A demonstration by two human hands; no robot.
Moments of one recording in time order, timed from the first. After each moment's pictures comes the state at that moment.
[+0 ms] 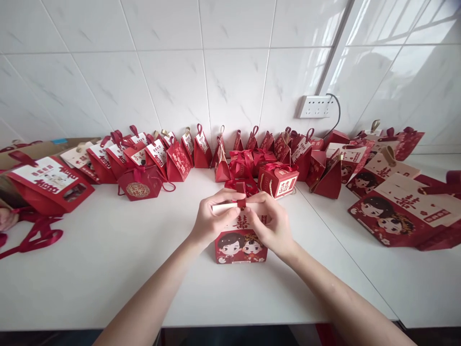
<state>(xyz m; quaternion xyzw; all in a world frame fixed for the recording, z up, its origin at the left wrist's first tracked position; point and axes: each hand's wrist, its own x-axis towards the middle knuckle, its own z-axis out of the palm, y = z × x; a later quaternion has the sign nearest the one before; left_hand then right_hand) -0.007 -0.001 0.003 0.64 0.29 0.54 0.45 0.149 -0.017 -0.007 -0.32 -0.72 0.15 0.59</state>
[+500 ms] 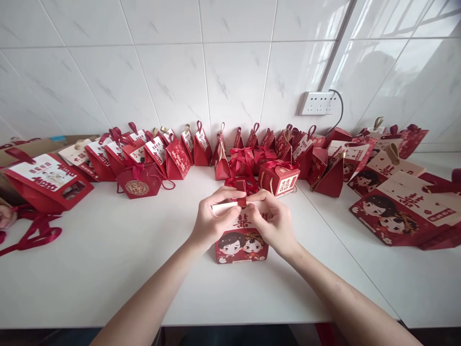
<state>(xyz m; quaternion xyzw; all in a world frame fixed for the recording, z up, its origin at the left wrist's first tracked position) -0.003 -0.007 0.004 0.66 0.31 0.55 0.40 0.147 -0.020 -0.004 -0.37 -0.68 0.26 0.58</state>
